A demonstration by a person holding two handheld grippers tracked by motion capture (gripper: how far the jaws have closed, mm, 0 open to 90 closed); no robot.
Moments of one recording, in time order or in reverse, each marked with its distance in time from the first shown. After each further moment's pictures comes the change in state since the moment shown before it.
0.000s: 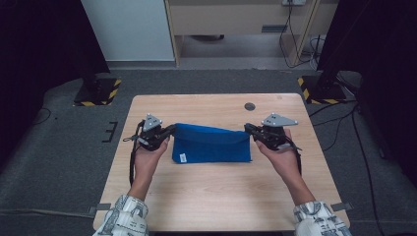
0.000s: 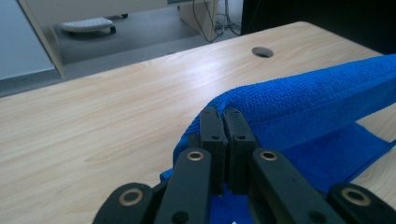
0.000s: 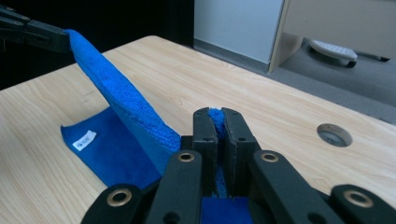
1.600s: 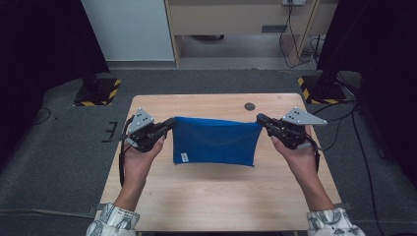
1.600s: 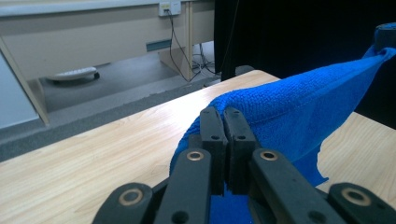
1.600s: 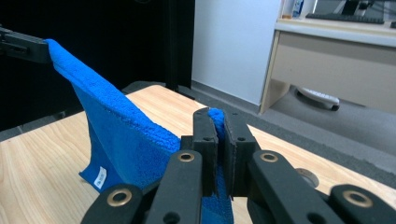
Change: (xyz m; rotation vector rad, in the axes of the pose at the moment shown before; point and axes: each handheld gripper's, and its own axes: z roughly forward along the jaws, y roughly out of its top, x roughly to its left) left arm -0.036 0.049 -0.071 -0.155 -0.082 0.068; right arm 0.004 0.038 -0.063 -0.162 -0.011 -0.027
